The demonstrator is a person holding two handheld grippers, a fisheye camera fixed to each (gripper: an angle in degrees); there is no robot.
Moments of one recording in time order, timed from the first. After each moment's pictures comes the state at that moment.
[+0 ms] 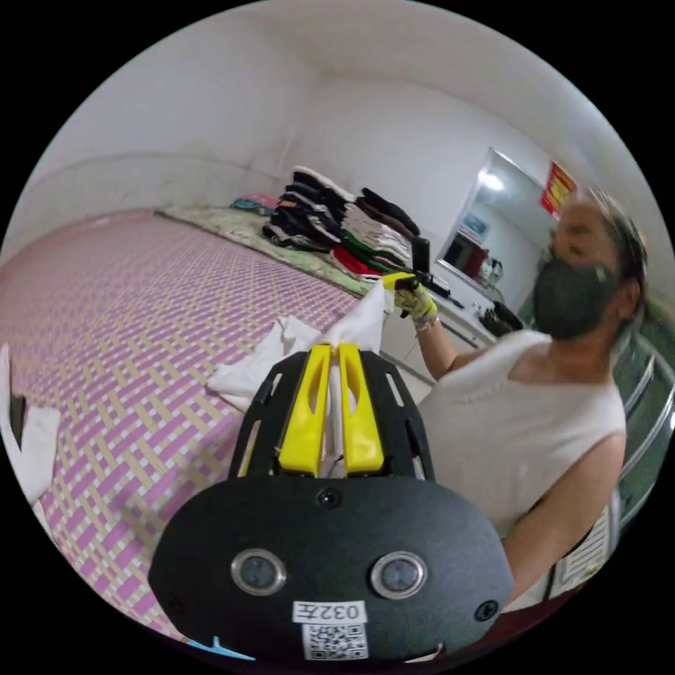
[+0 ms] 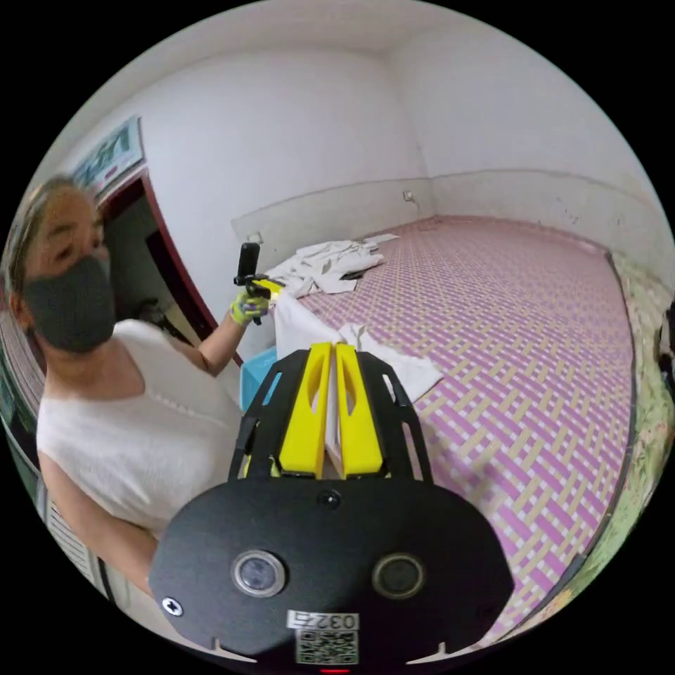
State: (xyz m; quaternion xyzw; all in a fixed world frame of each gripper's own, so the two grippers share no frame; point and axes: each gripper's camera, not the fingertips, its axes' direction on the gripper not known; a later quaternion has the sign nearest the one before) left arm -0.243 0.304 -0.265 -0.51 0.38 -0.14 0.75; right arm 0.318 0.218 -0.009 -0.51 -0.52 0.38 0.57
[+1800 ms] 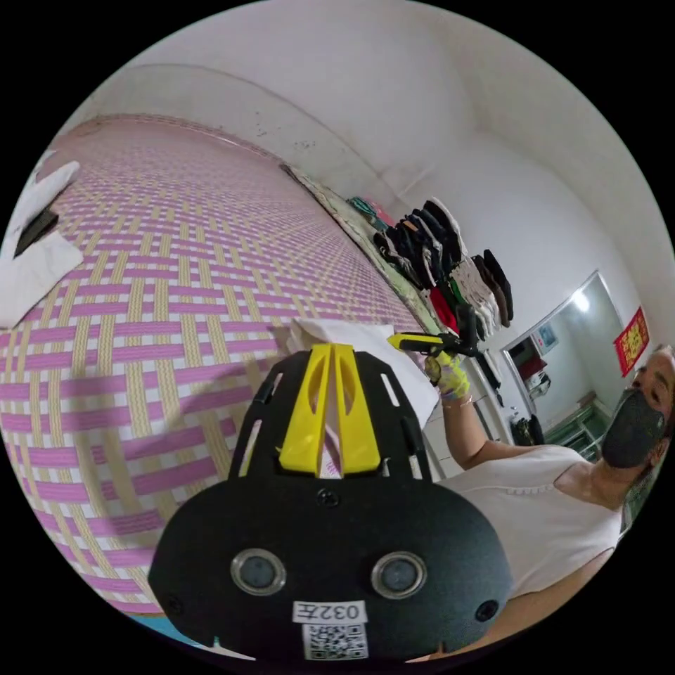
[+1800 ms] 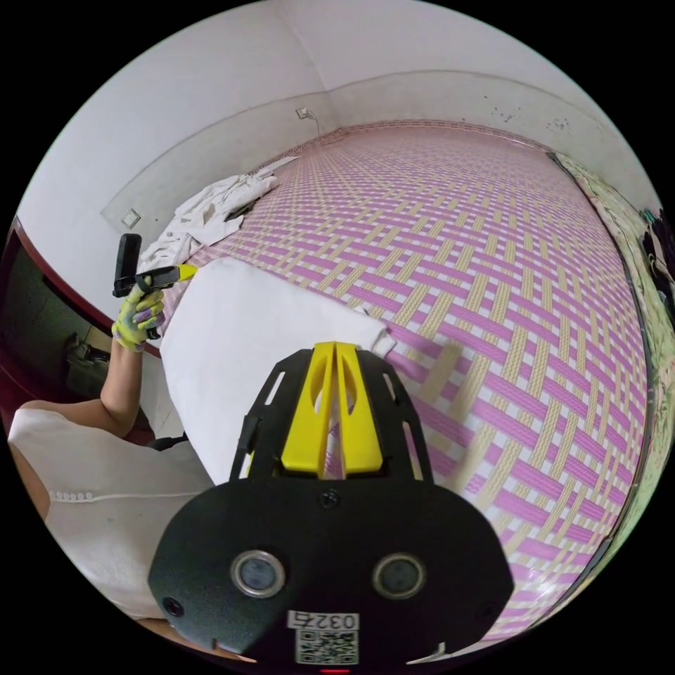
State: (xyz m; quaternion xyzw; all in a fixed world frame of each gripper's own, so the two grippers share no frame) left arm -0.268 0.352 -0.211 -0.56 0.18 -0.28 0.76; right arm 0.217 0.284 0.059 -0.70 -0.40 0.28 0.52
